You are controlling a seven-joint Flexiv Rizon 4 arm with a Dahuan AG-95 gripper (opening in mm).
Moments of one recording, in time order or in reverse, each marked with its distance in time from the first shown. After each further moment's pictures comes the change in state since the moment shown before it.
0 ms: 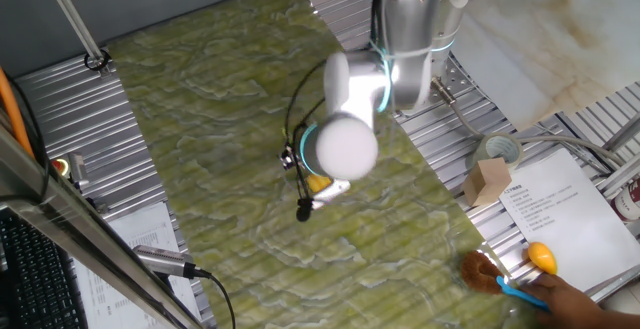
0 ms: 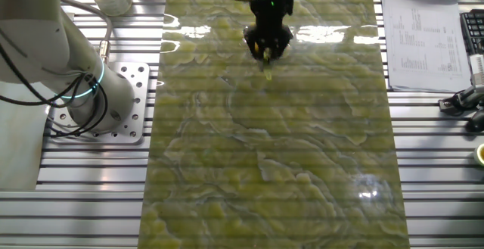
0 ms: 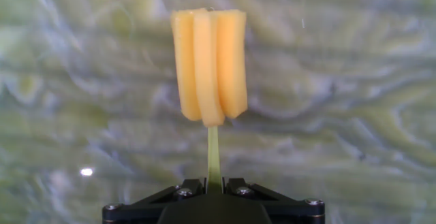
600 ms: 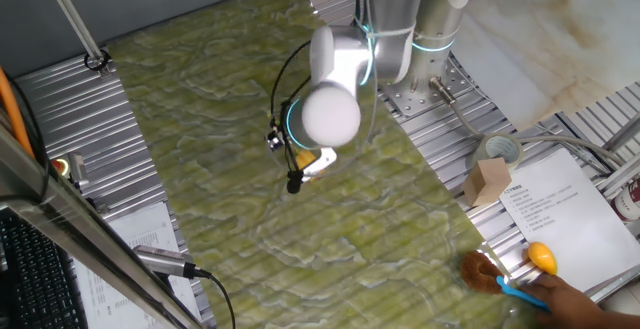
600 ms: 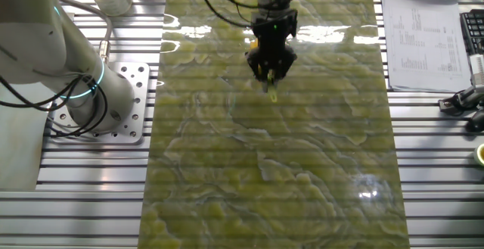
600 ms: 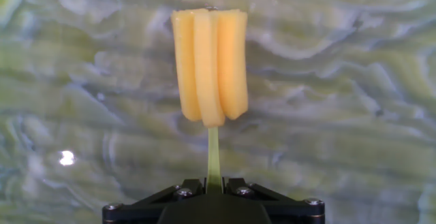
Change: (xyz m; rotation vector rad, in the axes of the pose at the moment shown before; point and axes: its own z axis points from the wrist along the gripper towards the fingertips) arm 0.036 0.005 0.025 0.022 -0.014 -0.039
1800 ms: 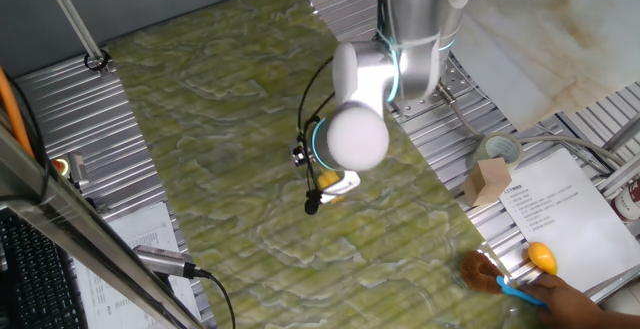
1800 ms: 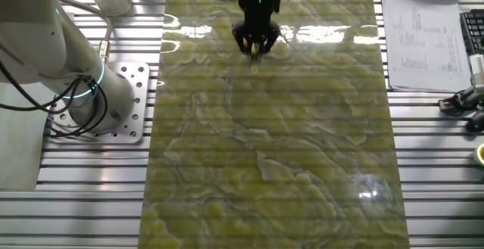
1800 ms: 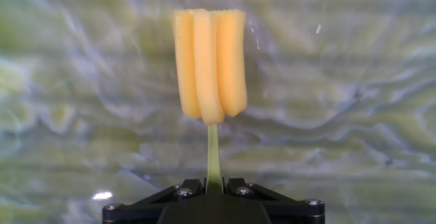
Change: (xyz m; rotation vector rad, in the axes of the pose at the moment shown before) arm -0.078 0.017 -0.051 -0.071 -0.025 0.146
